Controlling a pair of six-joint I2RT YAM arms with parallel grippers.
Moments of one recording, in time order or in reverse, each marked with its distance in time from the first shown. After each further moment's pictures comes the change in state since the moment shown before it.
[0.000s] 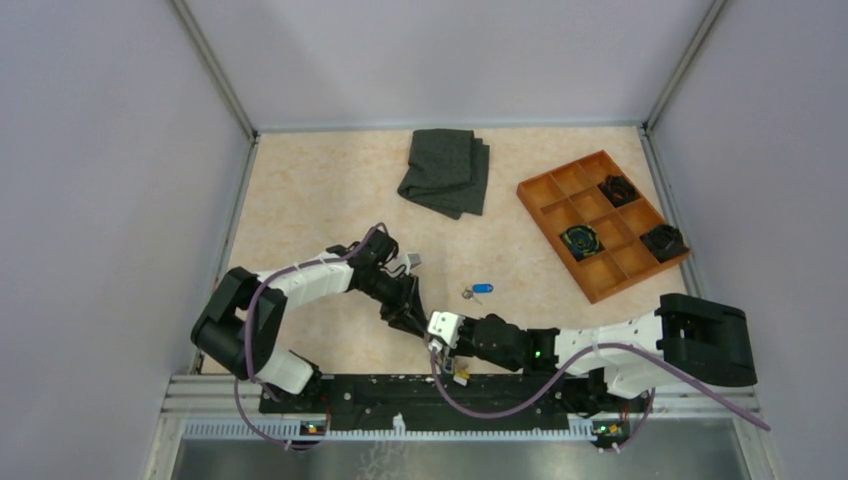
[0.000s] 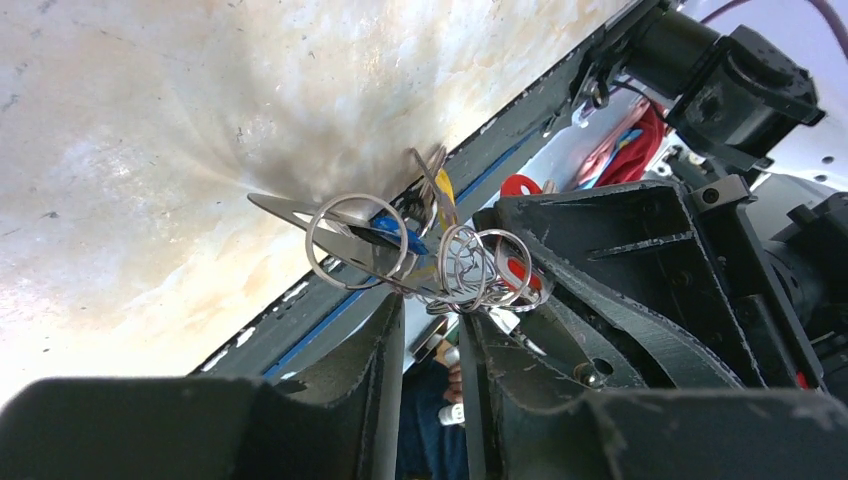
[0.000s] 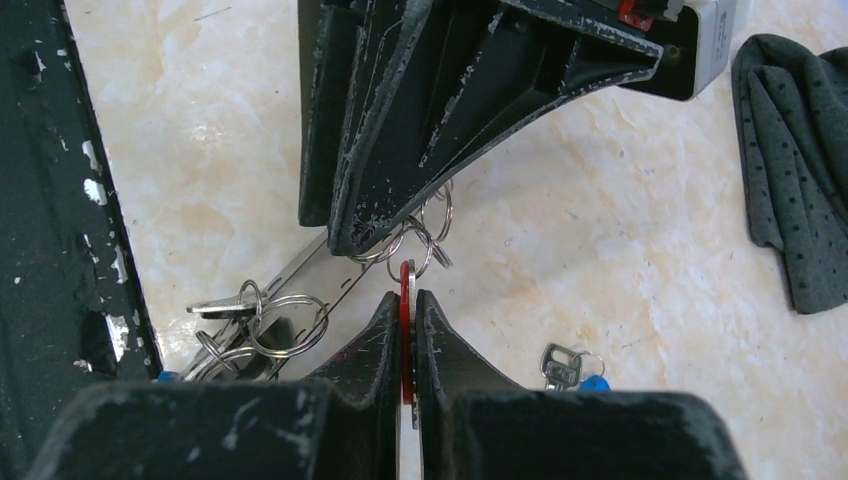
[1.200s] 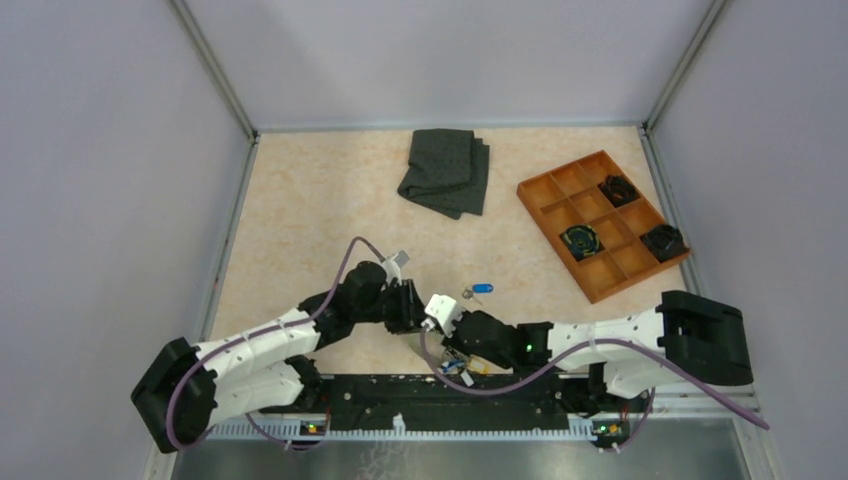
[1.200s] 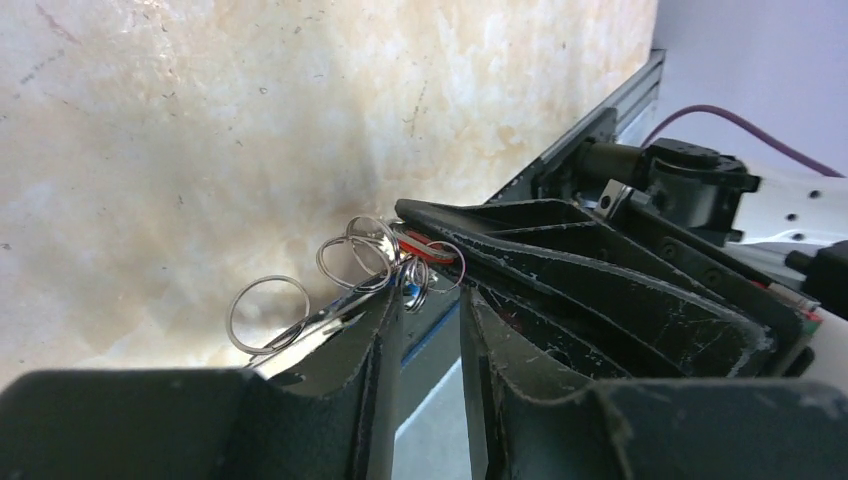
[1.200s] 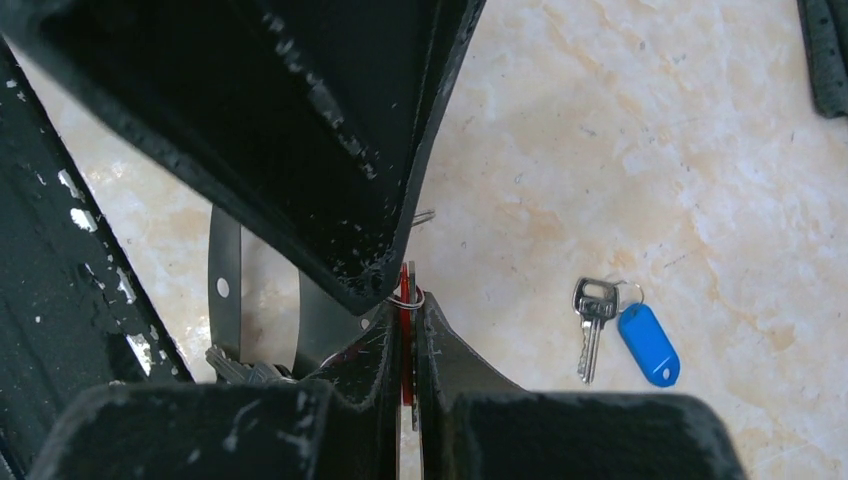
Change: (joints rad) left arm -0.209 -0.484 -0.327 0.492 -0.428 -0.377; right arm 0.001 0.016 0.111 -0.253 0.091 0.257
